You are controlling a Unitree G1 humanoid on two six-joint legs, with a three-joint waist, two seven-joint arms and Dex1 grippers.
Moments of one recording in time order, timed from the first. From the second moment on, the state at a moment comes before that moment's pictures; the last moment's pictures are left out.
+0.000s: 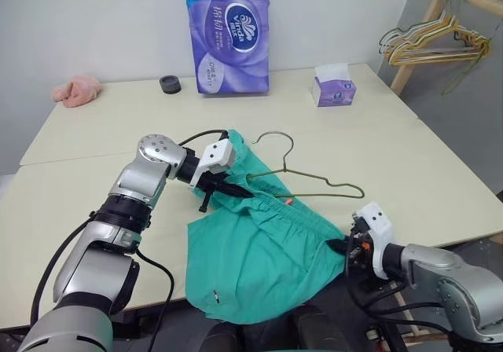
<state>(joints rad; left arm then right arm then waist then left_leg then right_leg) -0.82 0.62 -0.30 0.46 -0.20 0.12 -1.56 0.00 -0.54 -0.08 -0.66 0.44 1.21 0.56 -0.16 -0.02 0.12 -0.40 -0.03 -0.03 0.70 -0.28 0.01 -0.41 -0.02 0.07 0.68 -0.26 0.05</state>
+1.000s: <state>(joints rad) -0.79 0.71 -0.35 0.35 -0.23 0.16 -1.60 0.03 -0.85 -0.26 -0.67 0.53 1.03 0.66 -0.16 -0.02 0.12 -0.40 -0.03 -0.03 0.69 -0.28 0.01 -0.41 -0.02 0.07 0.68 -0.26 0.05</state>
